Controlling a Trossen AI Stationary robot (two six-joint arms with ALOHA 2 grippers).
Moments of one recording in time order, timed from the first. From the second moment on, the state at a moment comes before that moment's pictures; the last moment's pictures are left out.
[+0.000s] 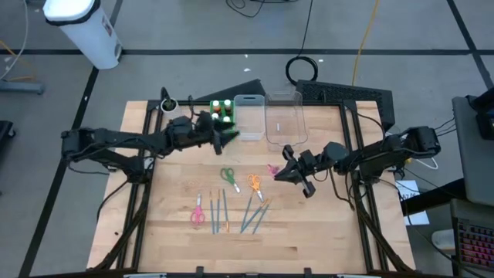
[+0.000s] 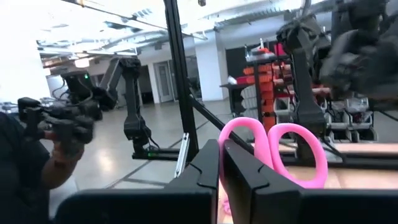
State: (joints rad) left arm 0.24 1.26 0.61 0.64 -0.01 -0.44; right arm 0.03 1.35 0.41 1.20 -0.37 0.22
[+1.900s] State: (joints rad) left arm 0.09 1.35 0.62 0.76 0.10 -0.19; right arm -0.64 1.77 0.70 0.53 -0.08 0.06
